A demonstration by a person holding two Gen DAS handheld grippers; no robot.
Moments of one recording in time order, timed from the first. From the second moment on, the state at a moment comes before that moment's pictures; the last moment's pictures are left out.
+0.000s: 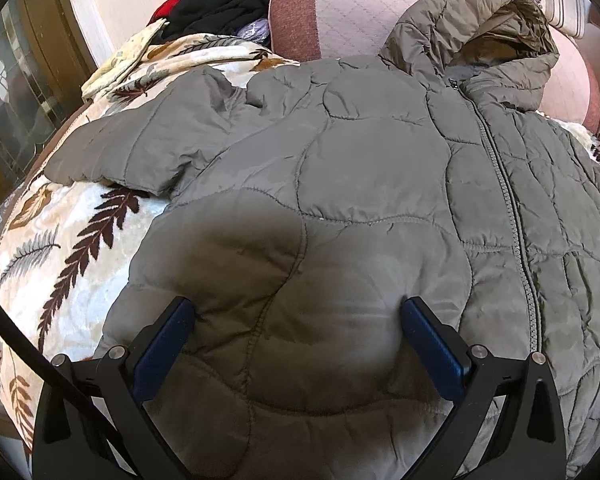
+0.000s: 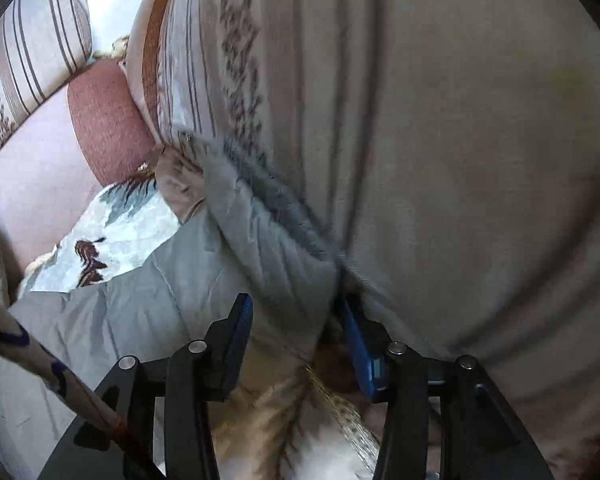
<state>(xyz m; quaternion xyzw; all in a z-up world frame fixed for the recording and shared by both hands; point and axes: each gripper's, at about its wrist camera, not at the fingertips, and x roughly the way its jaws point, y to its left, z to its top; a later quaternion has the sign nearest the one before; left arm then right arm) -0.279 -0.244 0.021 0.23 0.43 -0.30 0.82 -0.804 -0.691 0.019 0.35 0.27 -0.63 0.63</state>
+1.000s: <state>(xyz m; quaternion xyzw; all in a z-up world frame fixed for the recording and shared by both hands) -0.269 -0.204 0.056 0.18 0.41 -0.31 0.84 -0.622 -0.476 0.280 0.23 0.12 -0.44 0.86</state>
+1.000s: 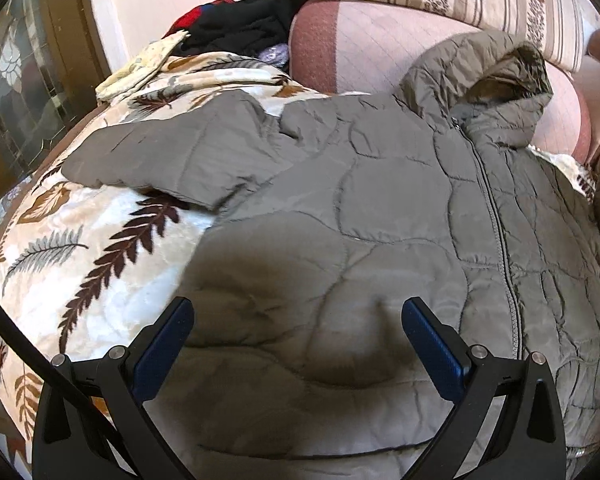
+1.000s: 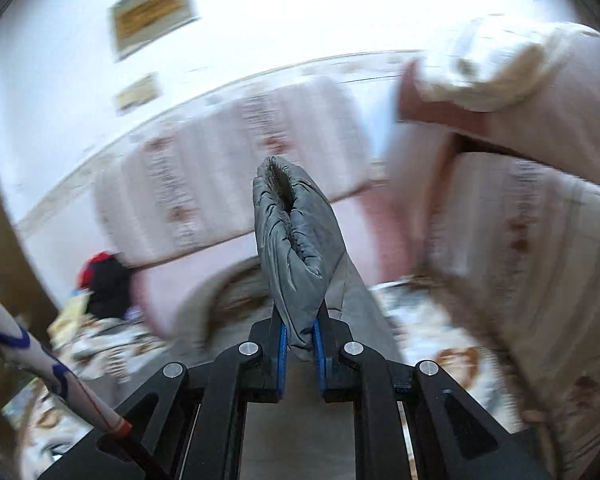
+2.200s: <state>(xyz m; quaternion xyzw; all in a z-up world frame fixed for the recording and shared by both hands) -0.247 -0.193 0.076 0.09 0.39 -0.30 0.87 -0.507 -0.457 0.084 0.30 0.26 -0.32 0.86</state>
